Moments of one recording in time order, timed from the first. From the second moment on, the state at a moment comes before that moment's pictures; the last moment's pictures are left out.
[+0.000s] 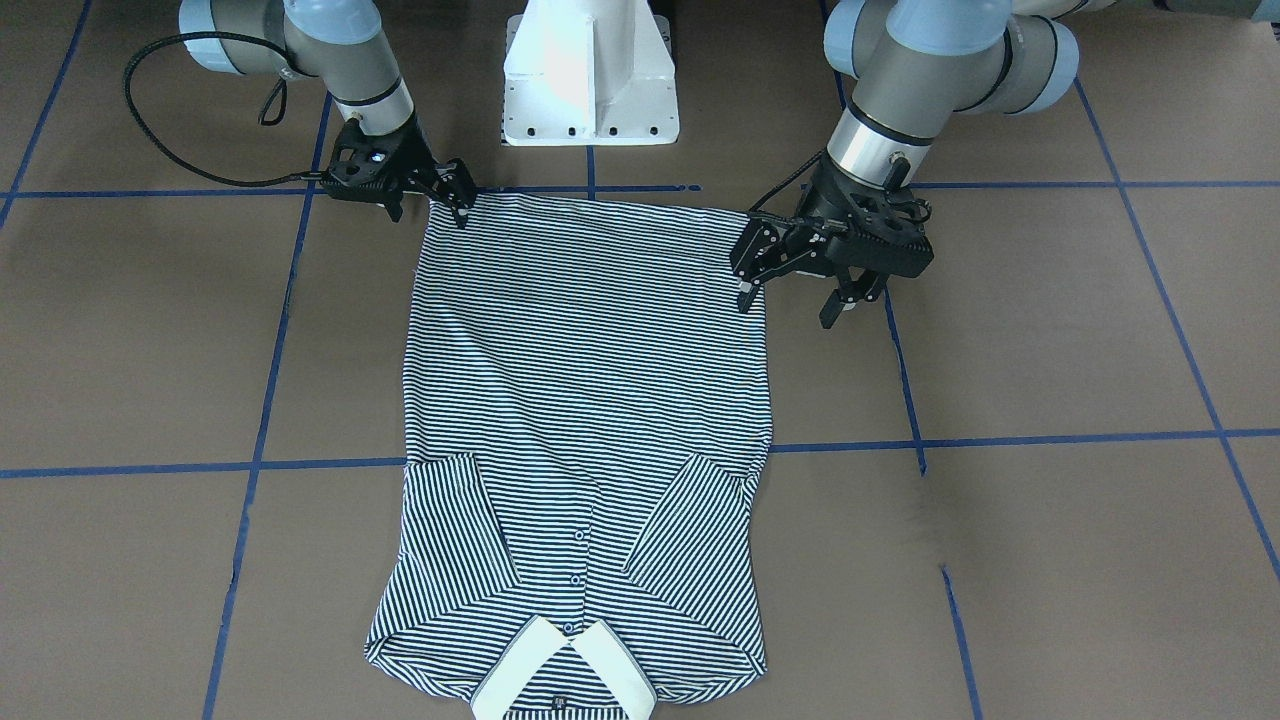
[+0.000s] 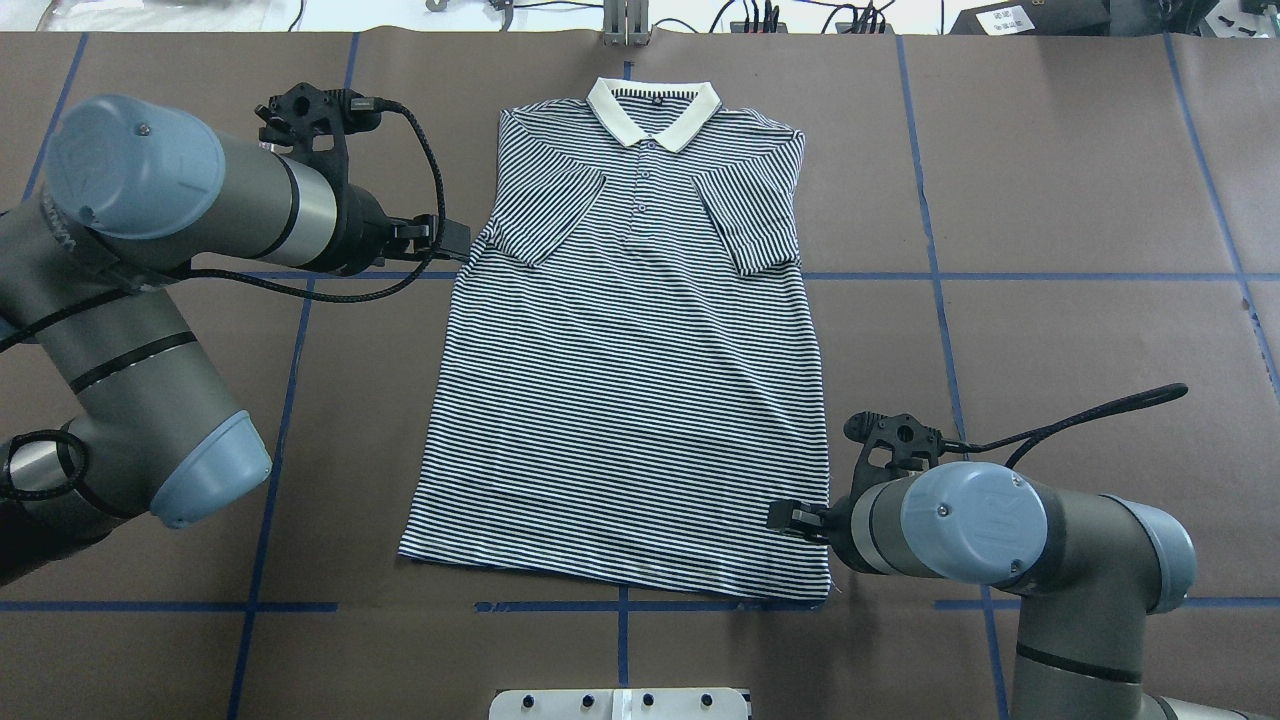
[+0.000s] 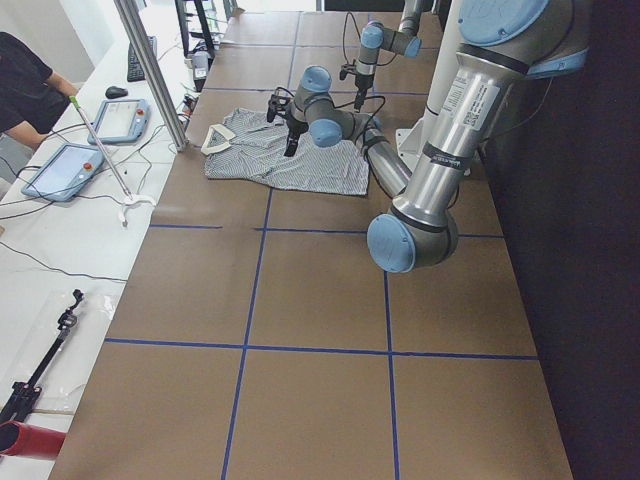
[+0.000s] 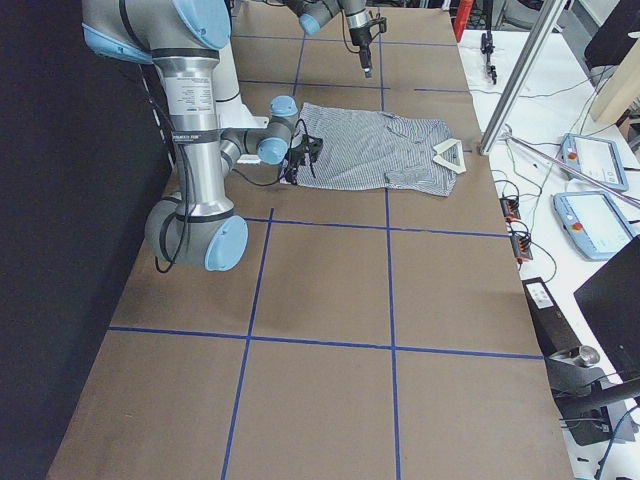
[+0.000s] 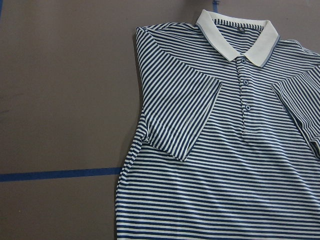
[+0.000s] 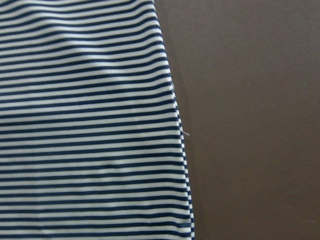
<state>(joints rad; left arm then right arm) -0.73 -2.02 -1.88 -1.89 -1.86 -1.13 0.27 -1.40 2.01 -1.36 1.69 1.64</state>
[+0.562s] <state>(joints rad) -0.73 -2.02 -1.88 -1.90 -1.86 -1.13 0.22 -1.40 2.01 -1.39 1.69 1.66</state>
